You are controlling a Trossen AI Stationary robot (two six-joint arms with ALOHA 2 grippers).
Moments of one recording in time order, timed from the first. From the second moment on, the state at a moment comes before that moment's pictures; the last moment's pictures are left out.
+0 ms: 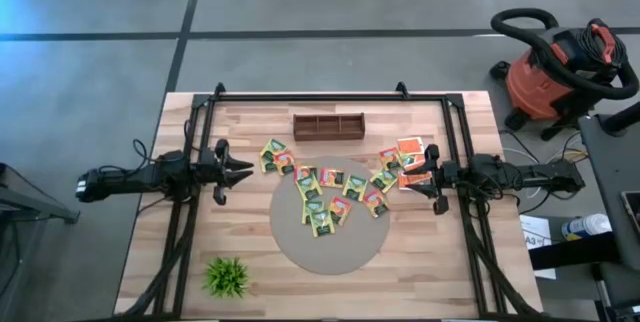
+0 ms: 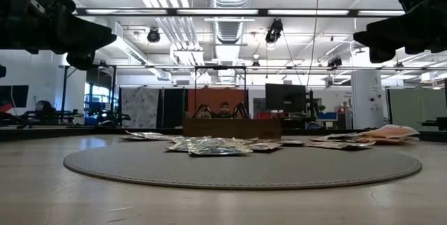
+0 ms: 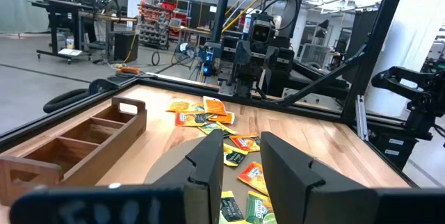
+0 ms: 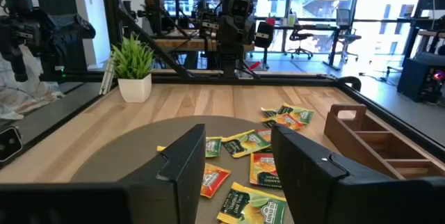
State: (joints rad) left arm 0.05 0.04 0.01 0.03 -0.05 -0.17; right arm 0.07 0.02 0.01 0.01 0.02 0.03
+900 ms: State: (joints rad) left arm 0.05 0.04 0.01 0.08 -0.07 -0.21; right arm 0.07 0.02 0.01 0.03 0.11 -0.01
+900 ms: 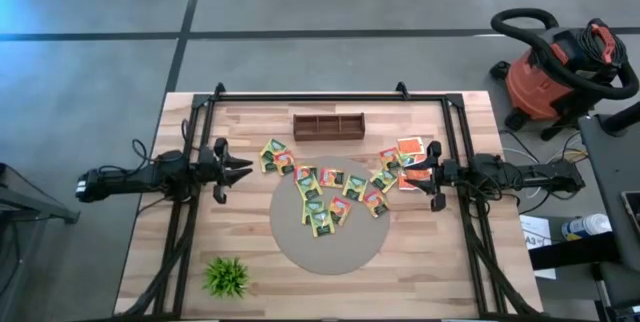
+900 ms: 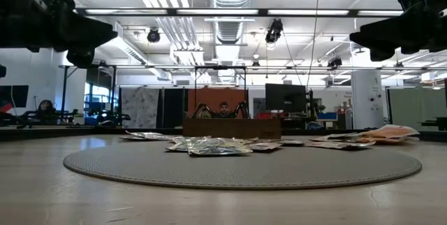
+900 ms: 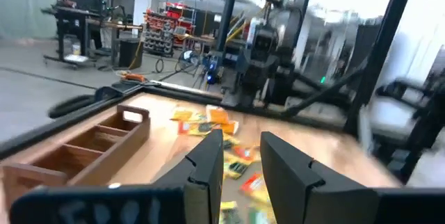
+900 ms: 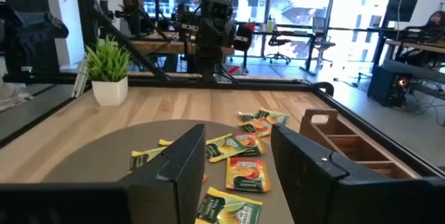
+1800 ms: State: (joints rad) left arm 0.05 0.04 0.01 0.42 -0.08 -1.00; right arm 0.06 0.17 0.01 0.38 0.74 1.21
